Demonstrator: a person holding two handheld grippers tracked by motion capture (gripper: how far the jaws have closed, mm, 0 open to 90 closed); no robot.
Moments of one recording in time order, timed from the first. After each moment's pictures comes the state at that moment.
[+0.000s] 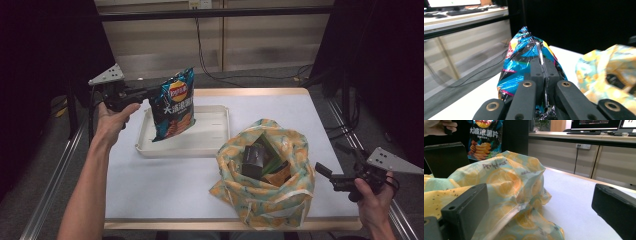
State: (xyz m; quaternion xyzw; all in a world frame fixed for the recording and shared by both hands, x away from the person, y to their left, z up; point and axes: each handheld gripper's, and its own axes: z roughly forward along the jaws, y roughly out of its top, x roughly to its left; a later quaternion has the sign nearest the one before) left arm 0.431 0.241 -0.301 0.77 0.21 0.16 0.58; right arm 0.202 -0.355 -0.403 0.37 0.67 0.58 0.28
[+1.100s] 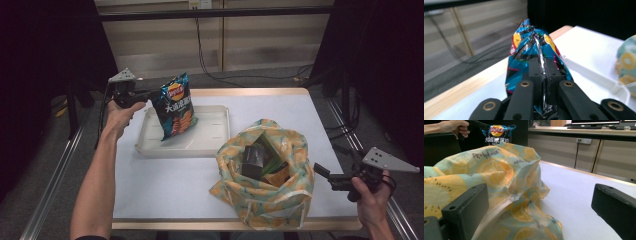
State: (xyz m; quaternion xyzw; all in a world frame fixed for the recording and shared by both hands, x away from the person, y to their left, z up) left arm 0.496 0.252 -0.357 0.79 0.28 0.16 0.51; right arm 0.209 -0.358 -0.414 0.37 0.68 0.57 0.28
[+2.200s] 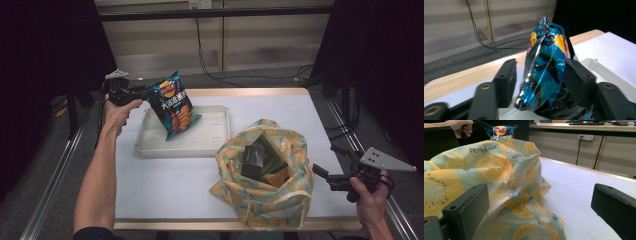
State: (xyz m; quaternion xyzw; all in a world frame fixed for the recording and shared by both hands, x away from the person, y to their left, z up) left arm 0.518 0.272 -0.372 0.75 0.40 0.18 0.50; right arm 0.212 -0.358 -0.419 0.37 0.69 0.56 0.27
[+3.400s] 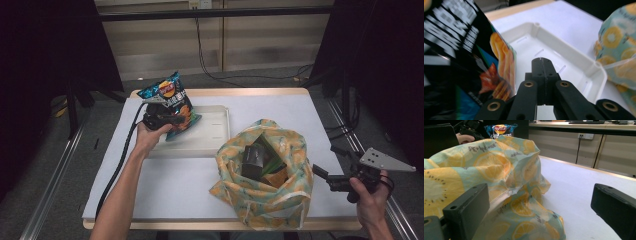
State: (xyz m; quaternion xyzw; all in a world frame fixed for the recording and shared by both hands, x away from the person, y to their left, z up) left arm 0.469 0.182 -0.430 0.82 0.31 0.05 0.48; right arm 0.211 -0.357 -0.419 0.38 0.69 0.56 0.27
